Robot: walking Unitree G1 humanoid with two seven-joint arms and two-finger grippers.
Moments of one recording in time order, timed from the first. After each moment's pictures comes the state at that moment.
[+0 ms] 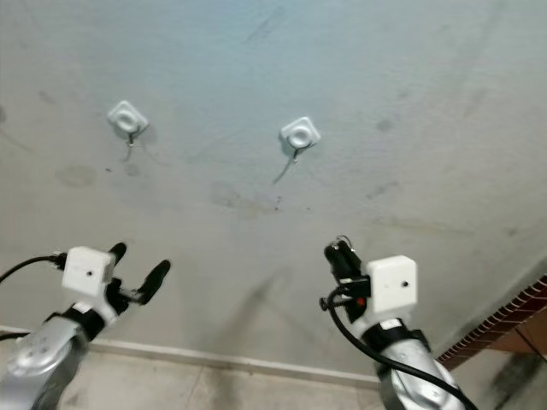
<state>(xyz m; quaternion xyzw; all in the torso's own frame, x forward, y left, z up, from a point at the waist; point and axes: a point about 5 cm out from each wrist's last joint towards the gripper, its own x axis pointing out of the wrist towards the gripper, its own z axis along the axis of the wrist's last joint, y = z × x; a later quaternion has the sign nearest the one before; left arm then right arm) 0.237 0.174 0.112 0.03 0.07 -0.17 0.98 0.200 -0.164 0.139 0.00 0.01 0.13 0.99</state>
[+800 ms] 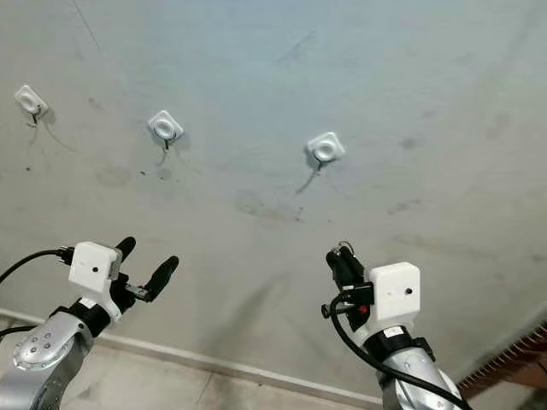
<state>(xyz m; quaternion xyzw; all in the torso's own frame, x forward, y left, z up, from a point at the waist) 0.234 0.184 0.112 0.04 0.07 -0.17 0.98 0.195 -0.158 0.143 0.01 0.00 0.14 0.99</state>
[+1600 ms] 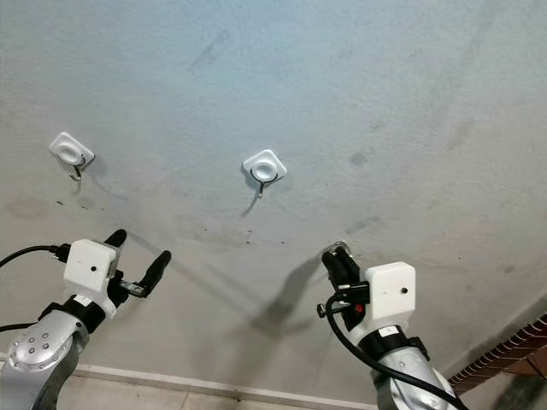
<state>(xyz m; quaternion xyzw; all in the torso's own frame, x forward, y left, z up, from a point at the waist) 0.231 0.189 0.116 0.10 0.05 -0.13 0.99 0.196 -0.150 0.143 0.02 0.00 0.15 0.99</state>
